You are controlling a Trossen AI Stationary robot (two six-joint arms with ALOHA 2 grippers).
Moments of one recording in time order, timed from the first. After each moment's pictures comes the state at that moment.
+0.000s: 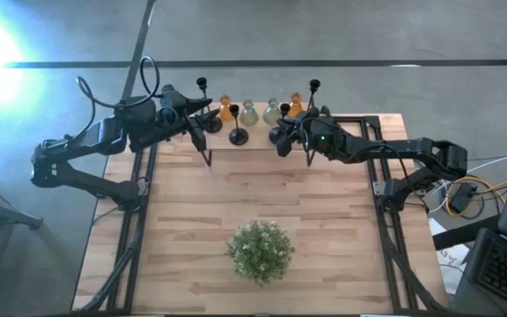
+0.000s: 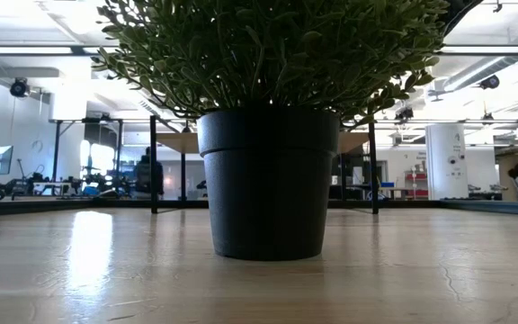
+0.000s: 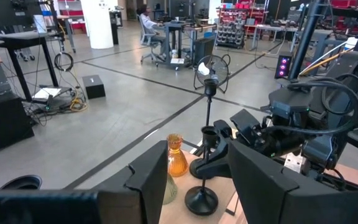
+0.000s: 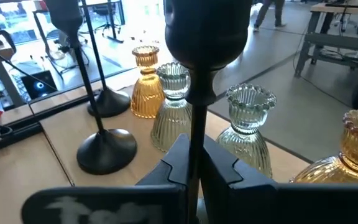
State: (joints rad) left arm 0.14 1.07 1.39 -0.40 -0.45 -0.08; right arm -0.34 1.42 0.86 0.35 0.36 0.16
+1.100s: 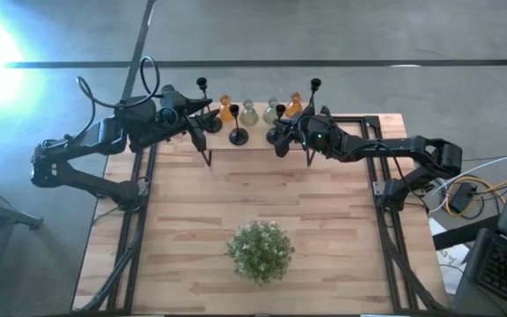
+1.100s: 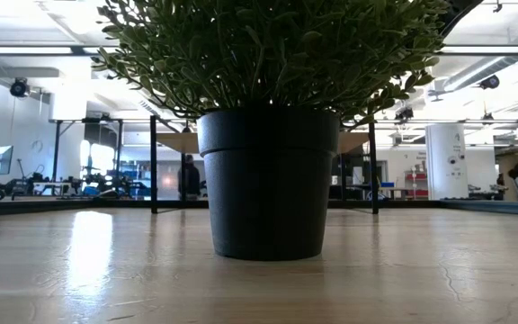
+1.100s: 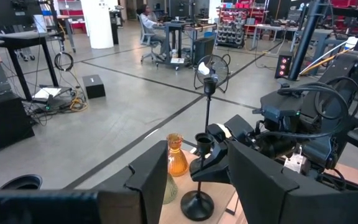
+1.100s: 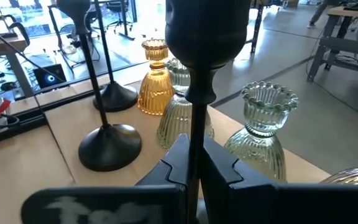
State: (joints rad) left arm 0.14 1.07 1.39 -0.40 -0.45 -0.08; right arm -0.37 1.47 0.86 0.41 0.28 0.12
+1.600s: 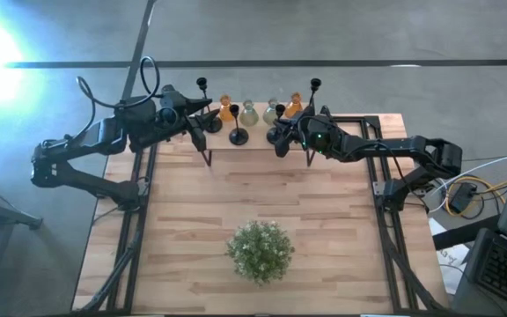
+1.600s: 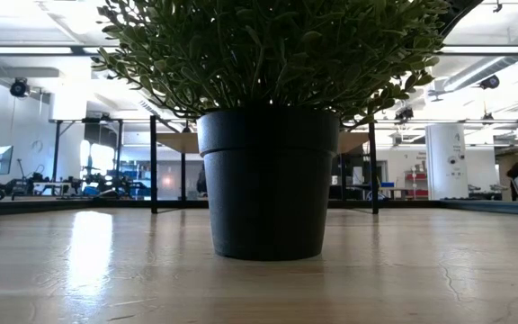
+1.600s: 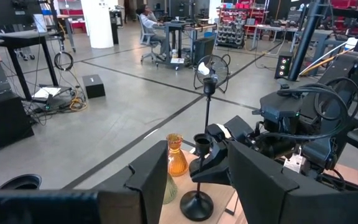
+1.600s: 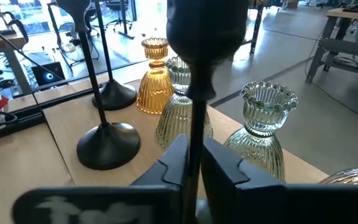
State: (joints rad) left arm 0.14 1.07 1.39 -0.40 -0.45 -0.09; right arm -0.37 1.47 0.86 0.41 0.28 0.10
